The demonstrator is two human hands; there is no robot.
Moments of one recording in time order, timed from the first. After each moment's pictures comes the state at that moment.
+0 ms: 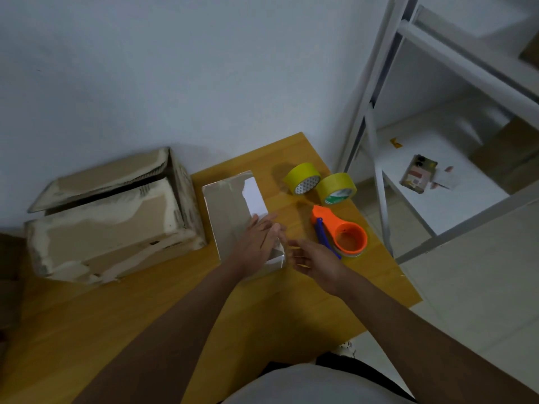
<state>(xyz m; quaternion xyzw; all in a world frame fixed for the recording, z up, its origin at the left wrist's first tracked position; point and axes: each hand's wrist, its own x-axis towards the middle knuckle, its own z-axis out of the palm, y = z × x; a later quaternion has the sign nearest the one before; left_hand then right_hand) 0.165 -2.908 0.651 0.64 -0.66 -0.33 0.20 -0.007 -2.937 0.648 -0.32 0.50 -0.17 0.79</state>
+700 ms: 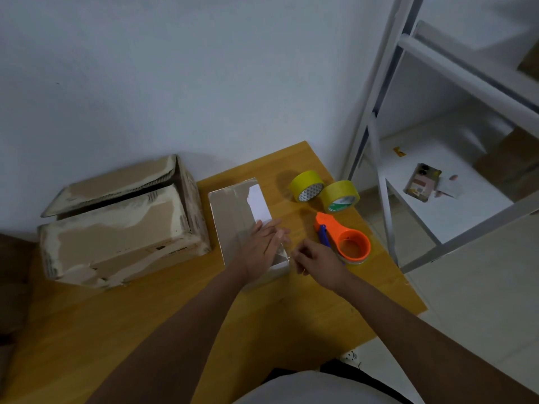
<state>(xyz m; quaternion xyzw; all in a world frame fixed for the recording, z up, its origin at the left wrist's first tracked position) 0.169 -2.908 0.644 0.64 -0.67 -0.31 0.22 -0.013 -2.941 0.659 -0.67 0.47 -0.12 0.56</state>
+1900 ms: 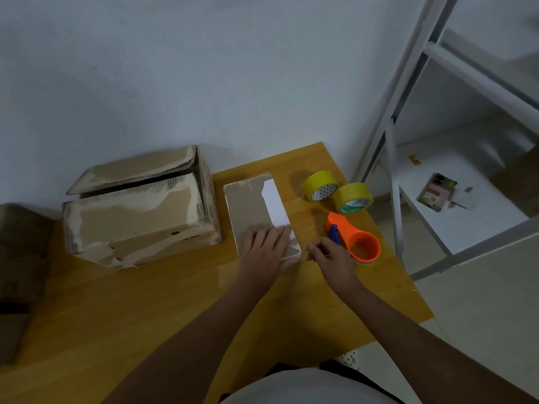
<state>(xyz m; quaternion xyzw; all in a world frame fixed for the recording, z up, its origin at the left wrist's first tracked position) 0.161 -2.864 0.632 0.69 -0.71 0.11 0.05 -0.015 -2.927 0.640 -0.67 0.50 -0.25 0.50</state>
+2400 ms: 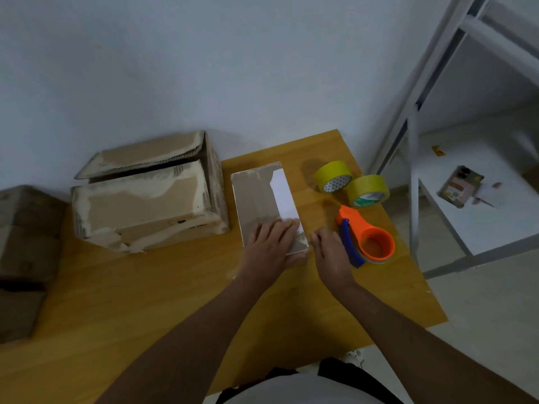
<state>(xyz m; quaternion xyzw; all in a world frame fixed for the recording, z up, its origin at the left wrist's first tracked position) 0.164 -2.863 0.626 0.68 -0.72 0.10 0.08 0.007 -2.929 0.621 -0.76 0.49 -0.22 0.37</state>
